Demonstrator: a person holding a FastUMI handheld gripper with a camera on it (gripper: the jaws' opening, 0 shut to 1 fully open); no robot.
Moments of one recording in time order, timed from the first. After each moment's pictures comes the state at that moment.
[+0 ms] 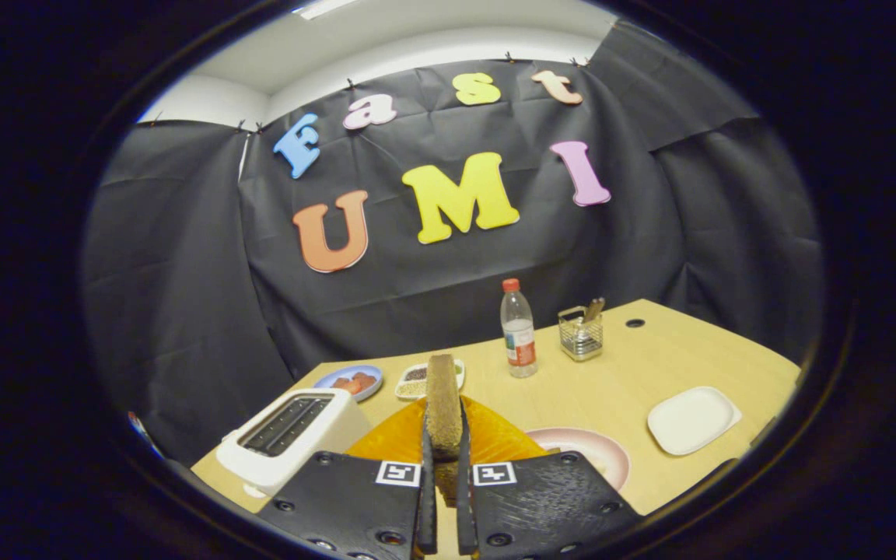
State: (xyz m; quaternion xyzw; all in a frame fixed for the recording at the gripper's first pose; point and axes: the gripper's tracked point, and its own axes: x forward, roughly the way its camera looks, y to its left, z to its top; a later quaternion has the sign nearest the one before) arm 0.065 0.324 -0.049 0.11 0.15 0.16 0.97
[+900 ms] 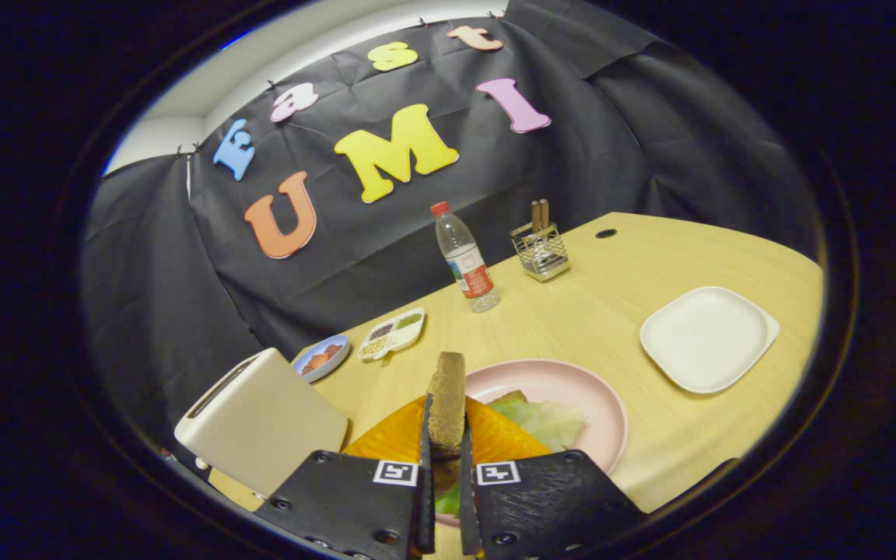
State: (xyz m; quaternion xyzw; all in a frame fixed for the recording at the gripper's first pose) arm 0.086 0.272 -0.149 0.20 0.23 0.14 0.94
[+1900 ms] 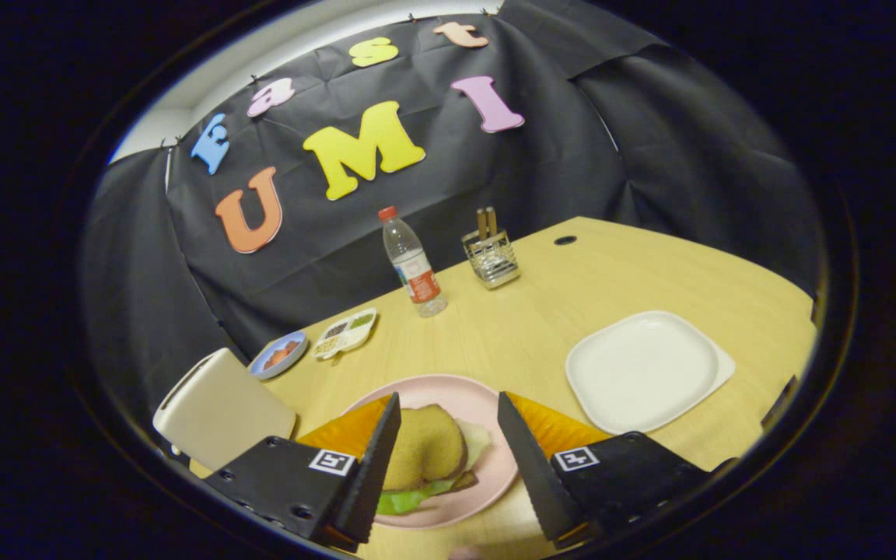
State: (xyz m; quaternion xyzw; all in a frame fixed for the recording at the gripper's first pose) arm 0.100 0.196 -0.138 0.16 0.23 0.09 0.96
